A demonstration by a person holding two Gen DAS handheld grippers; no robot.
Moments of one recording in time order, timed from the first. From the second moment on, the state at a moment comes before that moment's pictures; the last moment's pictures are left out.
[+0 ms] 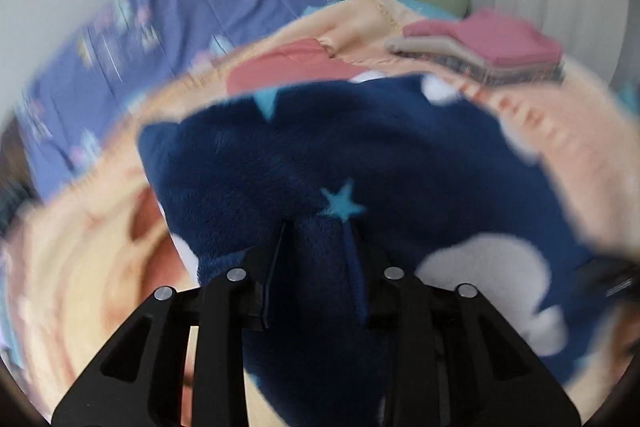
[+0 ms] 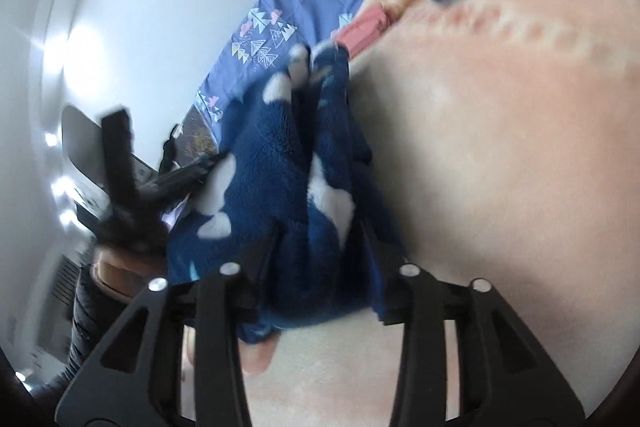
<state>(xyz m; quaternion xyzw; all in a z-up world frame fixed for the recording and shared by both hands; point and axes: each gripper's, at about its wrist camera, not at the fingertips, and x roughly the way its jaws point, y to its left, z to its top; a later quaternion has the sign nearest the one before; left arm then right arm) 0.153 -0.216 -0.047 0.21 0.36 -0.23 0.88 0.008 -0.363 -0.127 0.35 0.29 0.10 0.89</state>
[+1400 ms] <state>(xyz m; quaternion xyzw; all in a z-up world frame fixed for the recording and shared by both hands) 0.014 -0.194 -0.097 0.32 0.26 -0.09 0.91 0.052 -0.323 -0.119 0.23 0.29 0.10 0.92</state>
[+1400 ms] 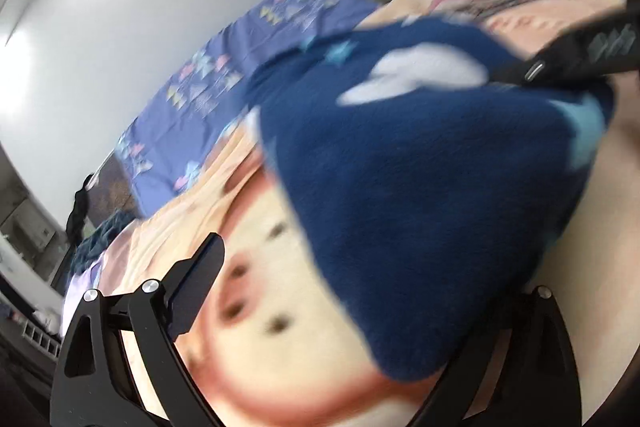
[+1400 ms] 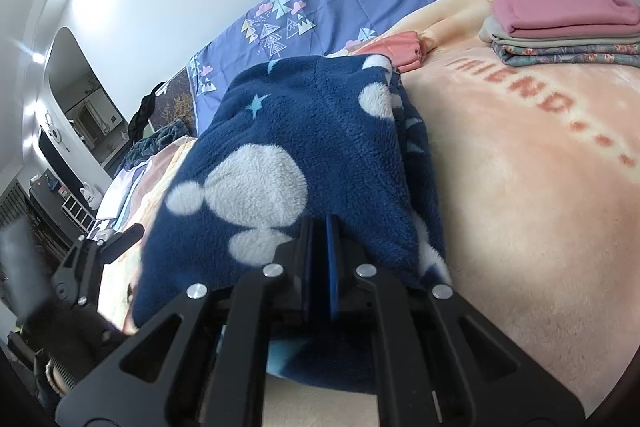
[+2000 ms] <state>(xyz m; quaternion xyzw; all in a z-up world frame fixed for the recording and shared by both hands) -0.006 -0.137 0.009 0.08 0.27 -0.34 0.90 0.048 -0.323 -0.123 0.21 0.31 0.11 0.92</state>
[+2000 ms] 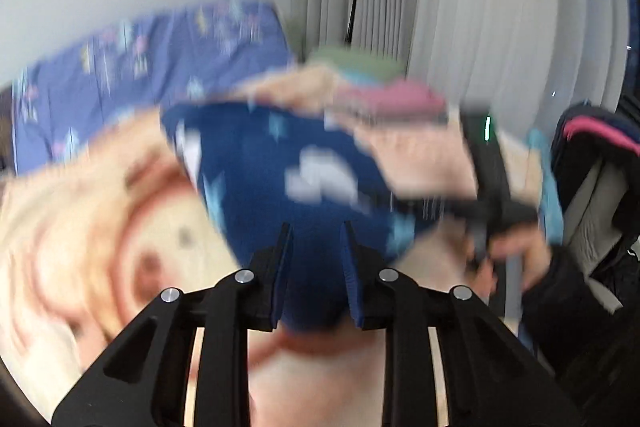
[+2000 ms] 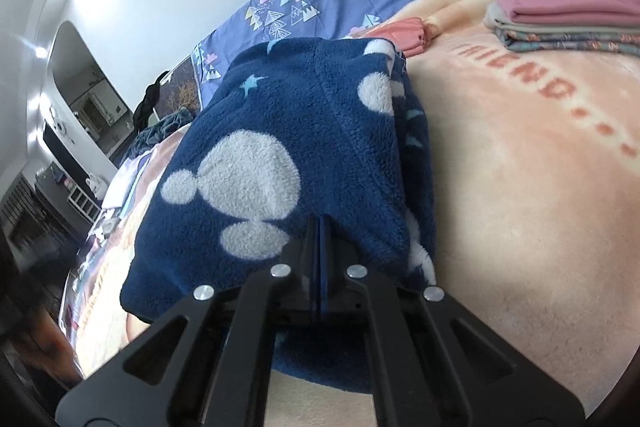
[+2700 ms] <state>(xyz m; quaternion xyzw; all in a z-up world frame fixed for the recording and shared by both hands) 0.094 -0.168 -0.068 0.09 0.34 -0.33 0.88 0.046 -0.295 -0.029 0.12 0.23 0.10 0.96</state>
